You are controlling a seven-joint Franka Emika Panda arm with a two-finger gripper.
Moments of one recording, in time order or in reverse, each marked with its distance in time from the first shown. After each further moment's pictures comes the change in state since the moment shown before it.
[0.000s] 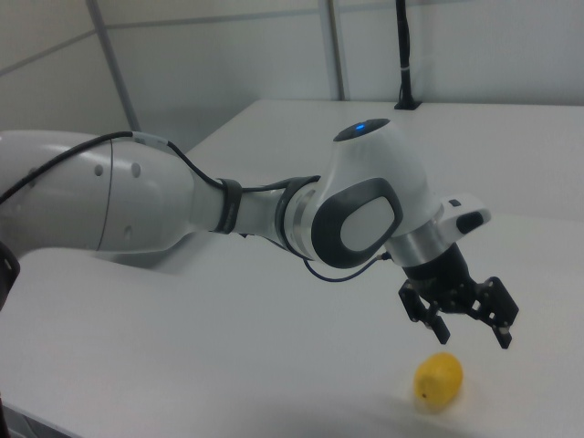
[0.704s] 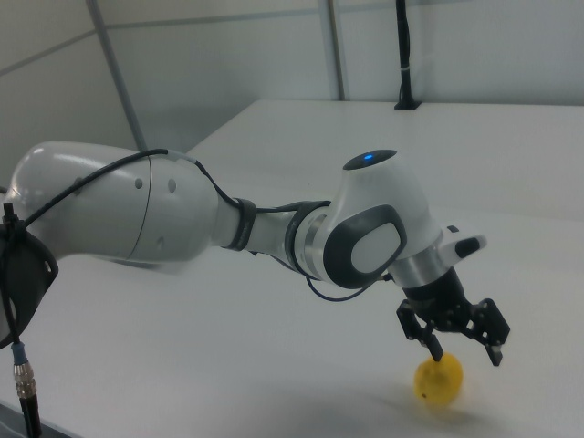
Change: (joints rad) arm 0.002 0.085 0.023 -0.001 0.003 0.039 0.001
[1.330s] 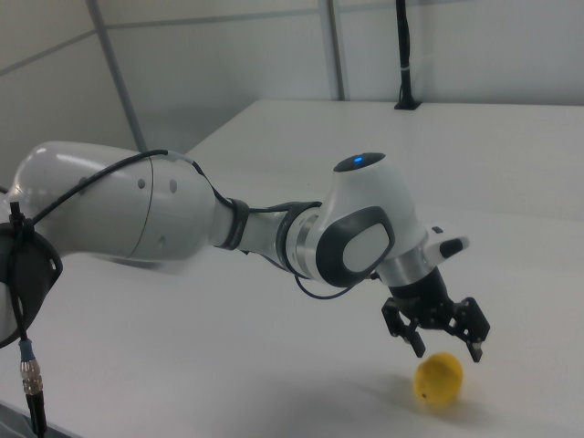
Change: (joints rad) arm -0.001 0.001 0.049 -0.024 0.006 0.000 0.012
